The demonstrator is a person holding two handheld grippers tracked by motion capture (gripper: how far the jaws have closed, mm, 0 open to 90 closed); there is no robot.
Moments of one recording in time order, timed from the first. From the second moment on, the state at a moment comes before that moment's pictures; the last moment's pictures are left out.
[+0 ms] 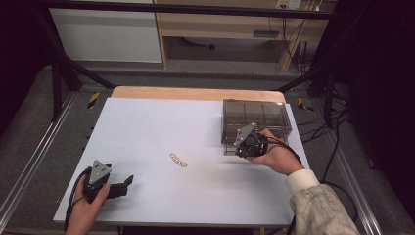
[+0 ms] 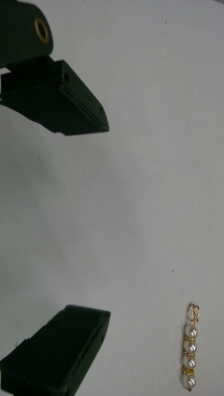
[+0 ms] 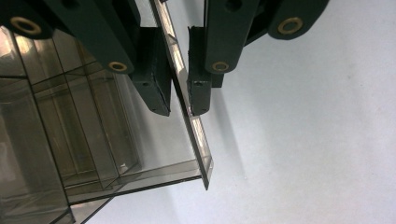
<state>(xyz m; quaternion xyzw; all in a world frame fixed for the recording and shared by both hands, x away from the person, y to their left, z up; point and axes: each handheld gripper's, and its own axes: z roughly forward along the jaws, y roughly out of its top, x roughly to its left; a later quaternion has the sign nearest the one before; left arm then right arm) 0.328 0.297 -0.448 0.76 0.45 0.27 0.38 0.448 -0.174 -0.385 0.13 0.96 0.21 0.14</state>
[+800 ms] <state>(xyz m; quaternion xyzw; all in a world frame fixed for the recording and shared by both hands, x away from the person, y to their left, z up) 0.328 0.297 -0.449 0.76 0.45 0.27 0.38 0.441 -0.173 -0.388 0.13 0.96 0.22 0.13</state>
